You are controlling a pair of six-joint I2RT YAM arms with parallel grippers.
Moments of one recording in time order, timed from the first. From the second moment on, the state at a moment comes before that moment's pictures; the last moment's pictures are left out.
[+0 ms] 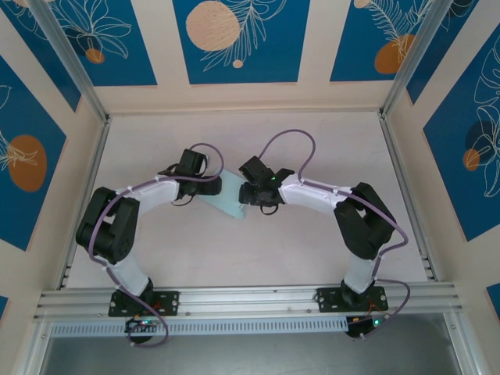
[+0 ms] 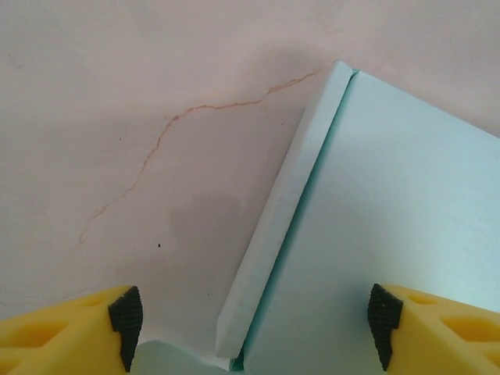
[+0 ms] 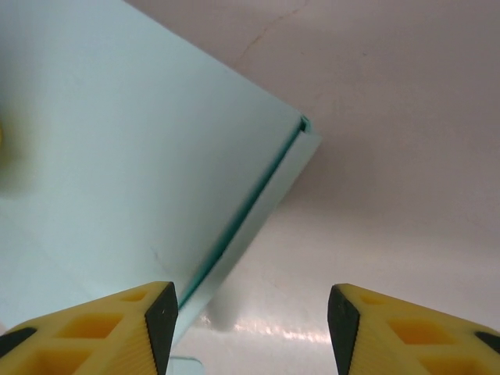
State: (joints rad) left arm -0.41 1.71 0.99 -0.24 0.01 -0.28; right arm 0.77 1.80 1.22 -0.52 0.08 0.78
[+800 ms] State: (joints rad) left arm -0.44 1.51 0.72 -0.08 0.22 -0.51; right arm 0.62 1.83 1.24 -0.53 -0.10 0.54
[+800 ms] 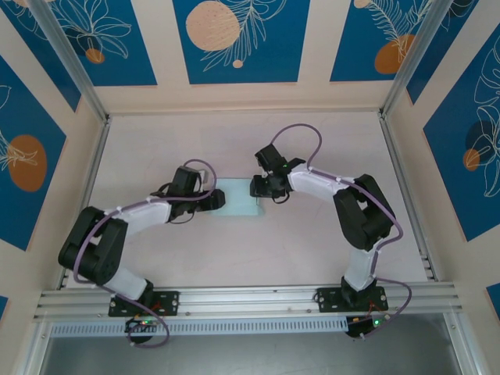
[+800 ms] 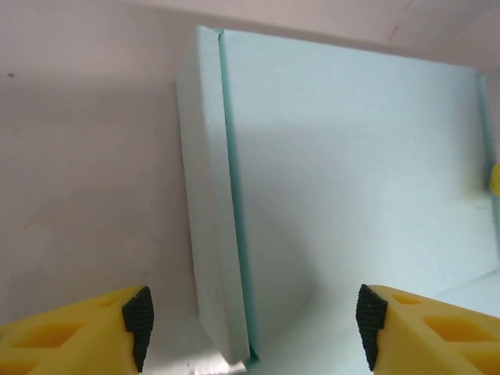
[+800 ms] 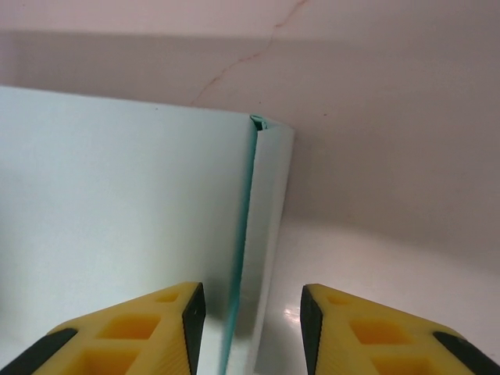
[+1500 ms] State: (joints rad) left arm -0.26 1.52 0.79 -0.11 0.27 -0.55; right arm 1.10 1.75 1.12 -0.39 0.54 -0.12
